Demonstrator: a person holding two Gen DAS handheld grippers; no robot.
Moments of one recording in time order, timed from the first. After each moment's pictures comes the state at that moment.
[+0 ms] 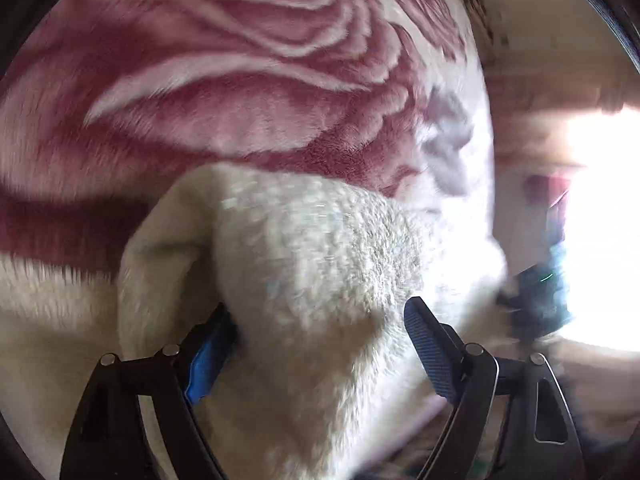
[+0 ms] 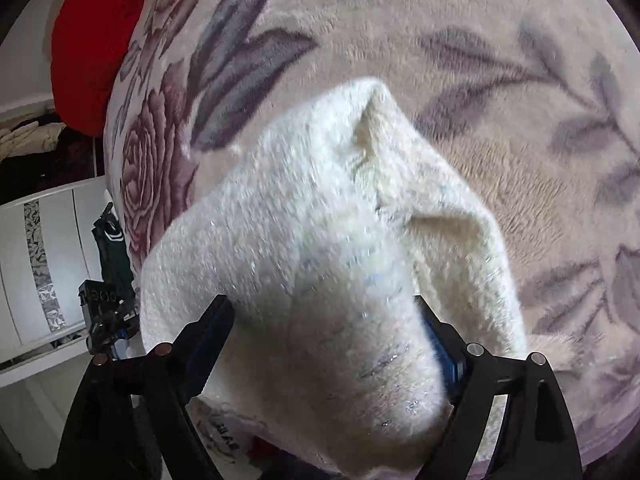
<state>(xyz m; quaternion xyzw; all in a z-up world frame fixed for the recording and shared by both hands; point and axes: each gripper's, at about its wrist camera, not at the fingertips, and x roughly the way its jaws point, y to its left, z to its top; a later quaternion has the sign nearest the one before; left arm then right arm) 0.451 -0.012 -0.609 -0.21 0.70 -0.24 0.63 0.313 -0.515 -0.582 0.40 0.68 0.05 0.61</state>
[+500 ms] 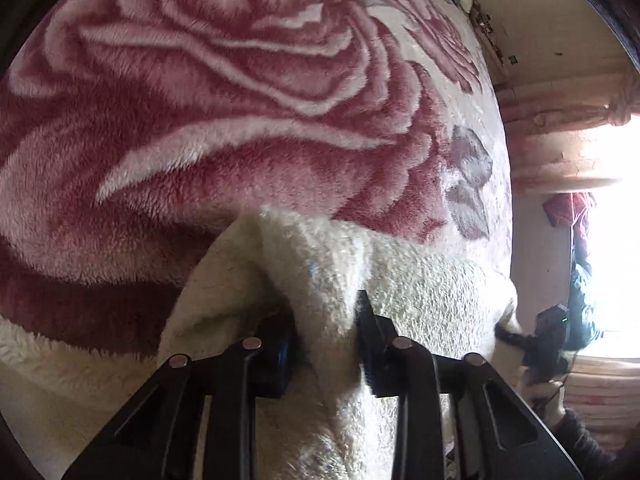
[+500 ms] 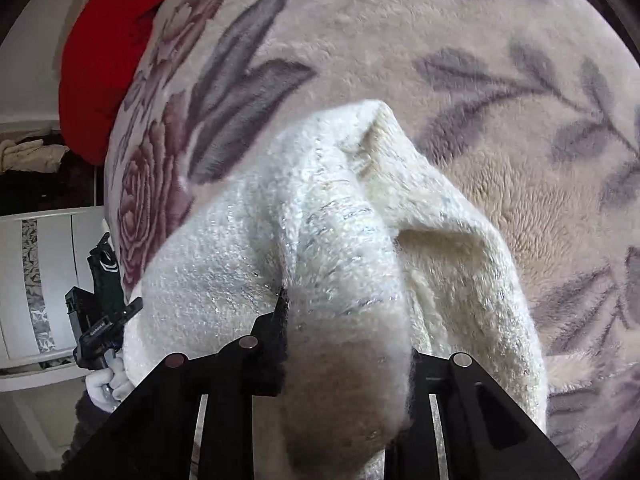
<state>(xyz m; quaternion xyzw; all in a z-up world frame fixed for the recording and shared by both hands) 0.477 0.009 -0.625 -0.23 0.67 -0.20 0.67 0.292 -0.507 -0.579 0.39 0.63 0.01 0.68</state>
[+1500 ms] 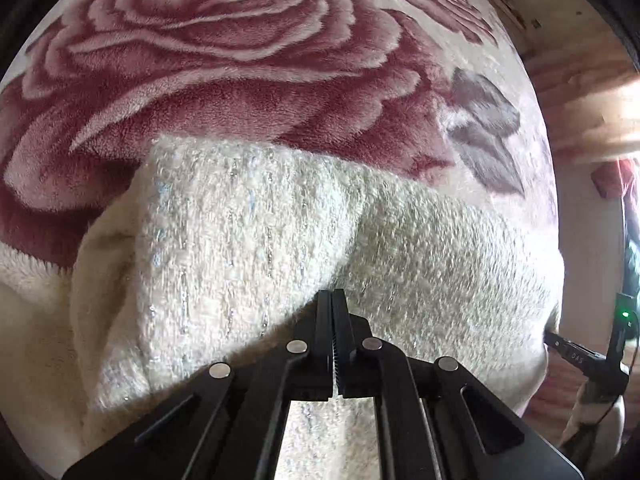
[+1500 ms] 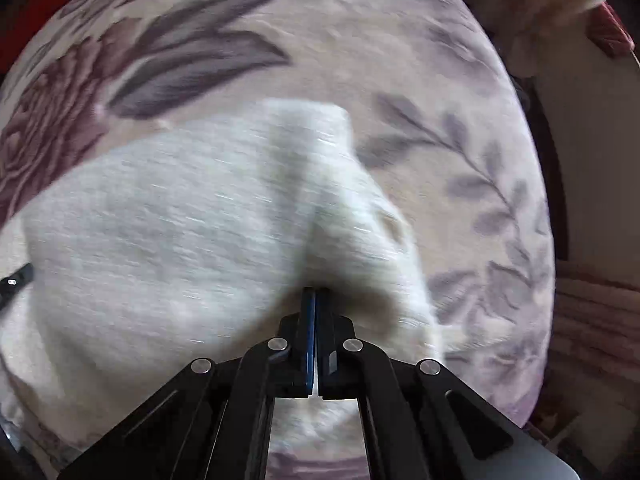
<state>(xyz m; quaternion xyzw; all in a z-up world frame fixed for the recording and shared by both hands) 0.438 -0.069 -0.618 -0.11 0.69 -0.14 0.70 0.283 -0.453 -0.530 0.09 0.71 -0.17 0.67</state>
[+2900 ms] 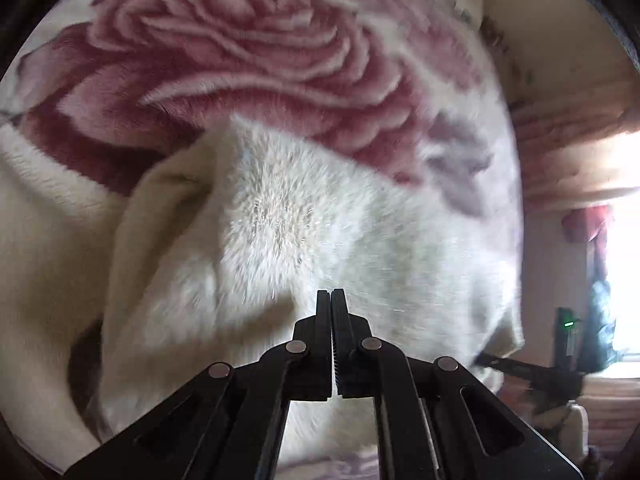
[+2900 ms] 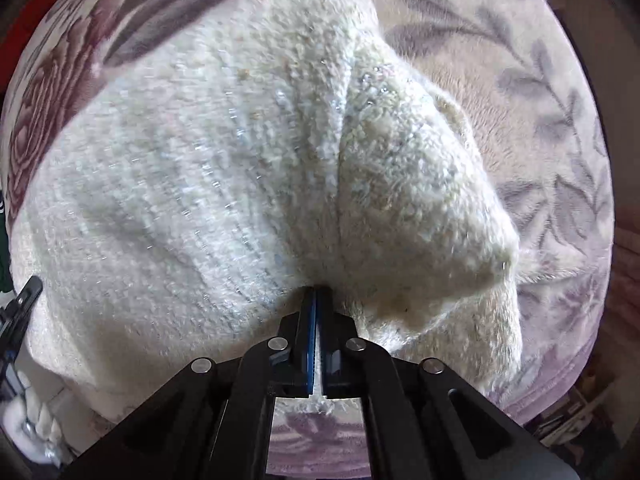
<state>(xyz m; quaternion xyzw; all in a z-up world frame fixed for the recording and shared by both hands) 0.382 -0.017 -0.555 -0.24 0.63 -0.13 0.72 0.267 -0.414 -0.584 0.19 0.75 -0.11 0.63</state>
